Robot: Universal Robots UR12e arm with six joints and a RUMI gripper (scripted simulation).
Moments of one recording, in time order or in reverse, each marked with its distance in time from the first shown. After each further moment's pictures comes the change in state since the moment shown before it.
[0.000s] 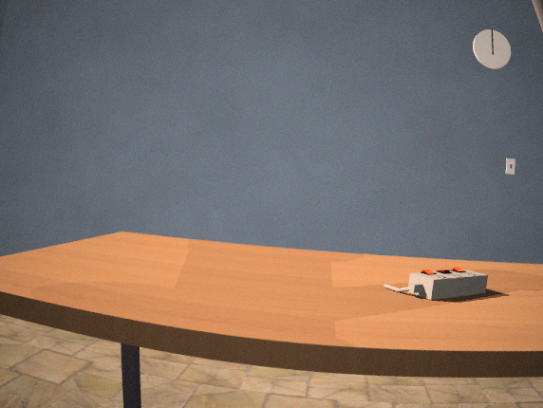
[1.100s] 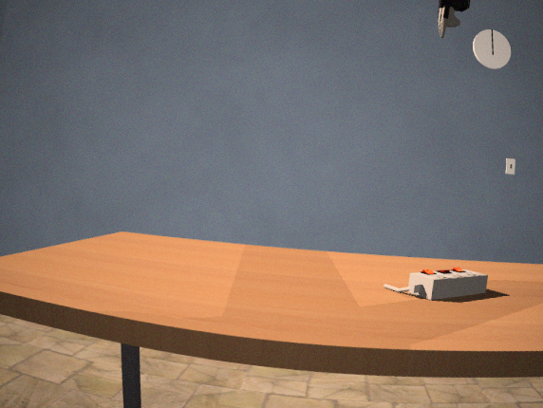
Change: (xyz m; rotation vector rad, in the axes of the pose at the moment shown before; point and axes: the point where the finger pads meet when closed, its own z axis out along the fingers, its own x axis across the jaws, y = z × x) arm 0.029 -0.037 0.350 -0.327 0.053 -1.048
